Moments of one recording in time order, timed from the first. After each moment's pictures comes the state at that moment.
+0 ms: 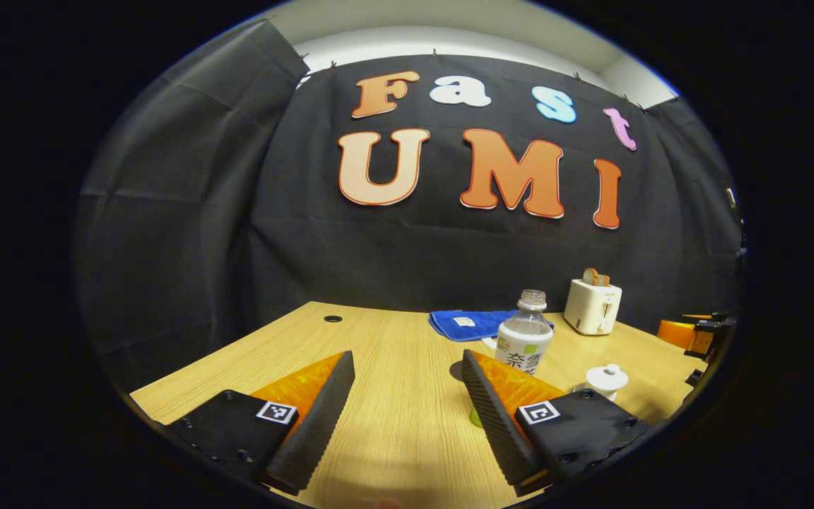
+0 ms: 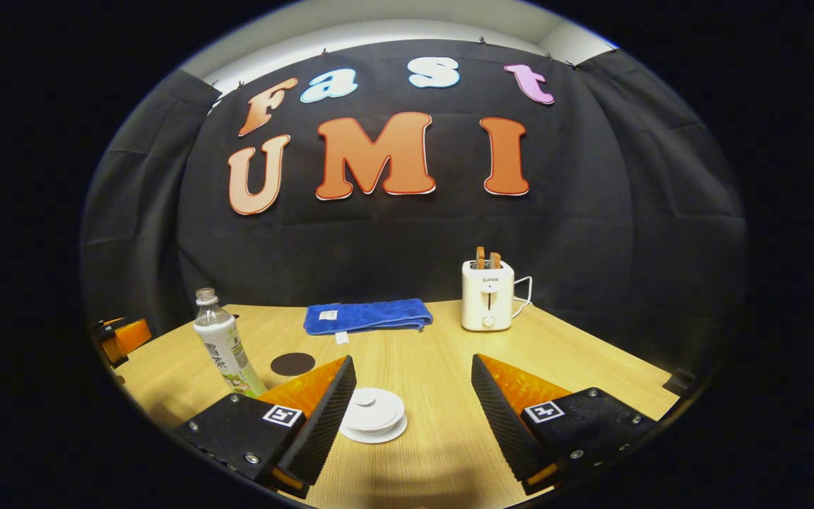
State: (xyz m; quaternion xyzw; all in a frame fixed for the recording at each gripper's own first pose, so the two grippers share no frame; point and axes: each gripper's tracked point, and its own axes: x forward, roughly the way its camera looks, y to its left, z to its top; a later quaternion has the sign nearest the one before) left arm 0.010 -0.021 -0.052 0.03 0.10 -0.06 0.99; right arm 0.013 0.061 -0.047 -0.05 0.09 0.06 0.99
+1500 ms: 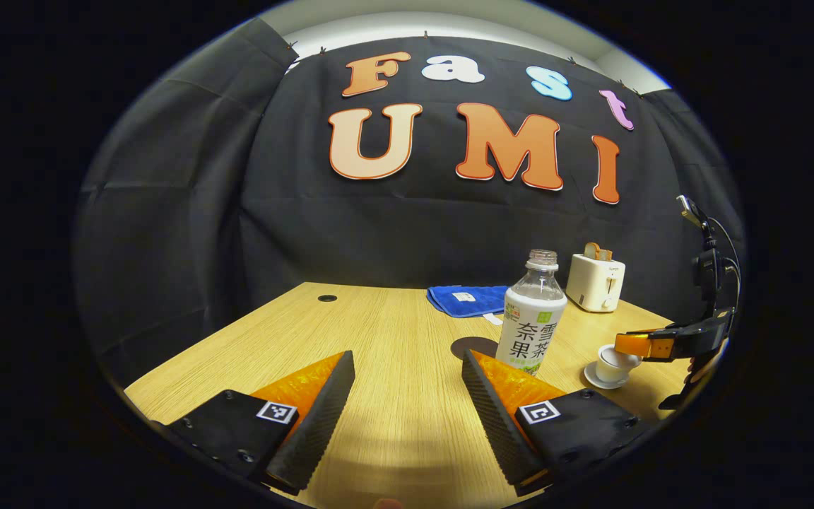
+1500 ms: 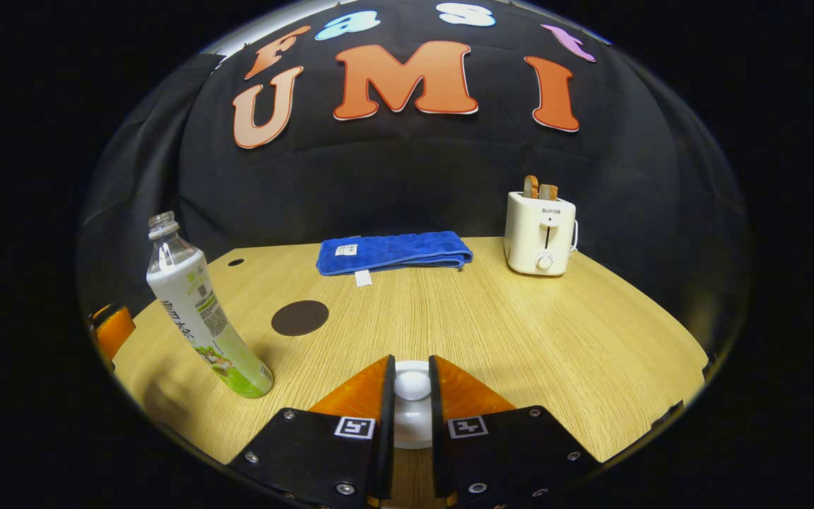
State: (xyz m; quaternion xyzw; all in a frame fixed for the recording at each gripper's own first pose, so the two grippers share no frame) left arm 0.017 -0.020 -0.081 0.04 0.14 -0.06 0.99; right arm 0.058 0.105 -0.138 -0.07 0.22 0.08 0.97
